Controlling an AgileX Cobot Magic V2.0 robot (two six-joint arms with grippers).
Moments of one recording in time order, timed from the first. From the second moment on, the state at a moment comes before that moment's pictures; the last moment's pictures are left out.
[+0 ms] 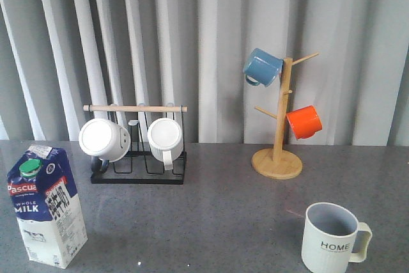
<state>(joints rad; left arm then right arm) 0.06 -0.01 0.02 0.20 0.17 -0.32 -0.07 -0.01 0.03 0.03 0.09 0.11</state>
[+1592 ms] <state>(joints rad) 0.06 -0.01 0.02 0.20 0.15 -0.32 -0.07 -0.01 0.03 0.34 0.09 0.11</state>
